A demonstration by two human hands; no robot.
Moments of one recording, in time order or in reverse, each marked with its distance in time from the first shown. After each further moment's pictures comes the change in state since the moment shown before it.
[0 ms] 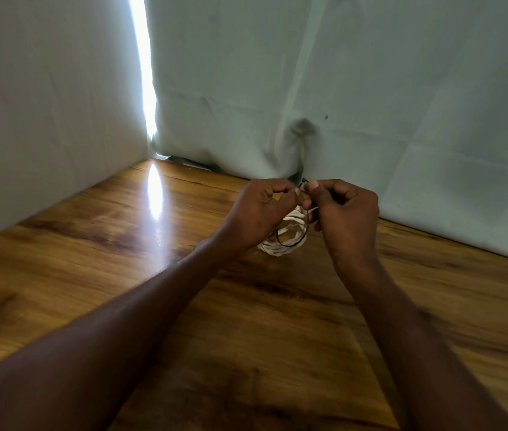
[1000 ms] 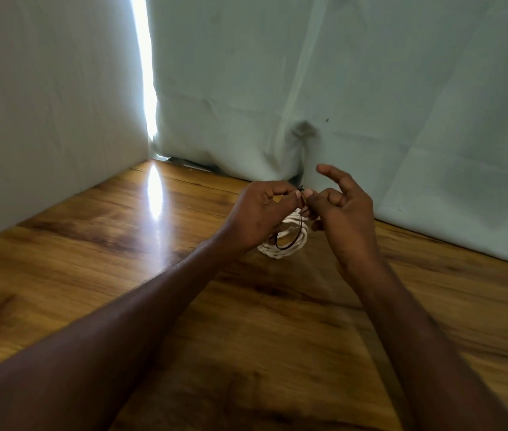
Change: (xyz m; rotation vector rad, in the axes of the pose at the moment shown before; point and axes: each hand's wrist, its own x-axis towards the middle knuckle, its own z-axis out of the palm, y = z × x) left_hand 0.000 0.002 0.000 -0.020 -0.004 -0.016; right_hand 0.003 -0.004 -0.007 0.137 -0.178 0.116
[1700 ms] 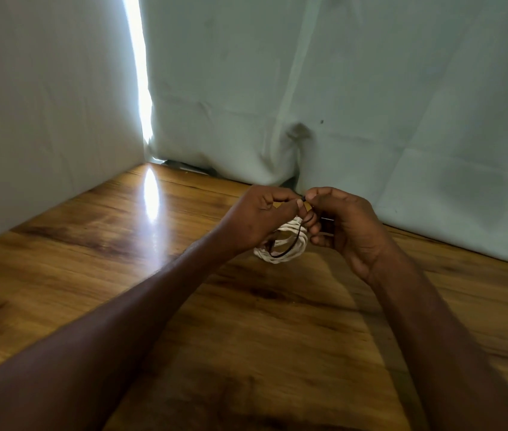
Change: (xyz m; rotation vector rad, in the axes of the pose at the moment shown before) left_hand 0.005 -0.008 -0.005 -0.012 -0.148 0.021; right_hand 0.006 -0.009 -0.021 0.134 -0.227 0.307
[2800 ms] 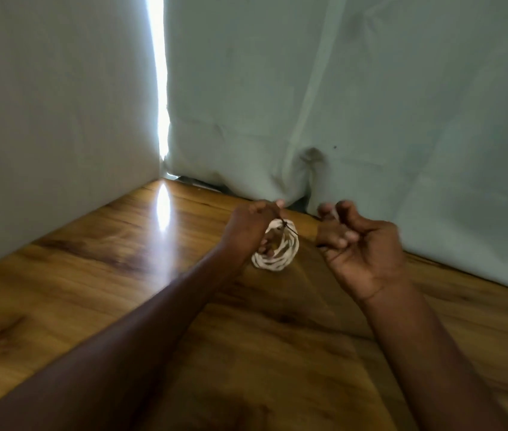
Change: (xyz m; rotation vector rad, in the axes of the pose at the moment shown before) left_hand 0.008 -0.026 -0.013 -0.400 0.337 -0.401; right_hand 0.003 -0.003 0.019 0.966 -0.096 0.104
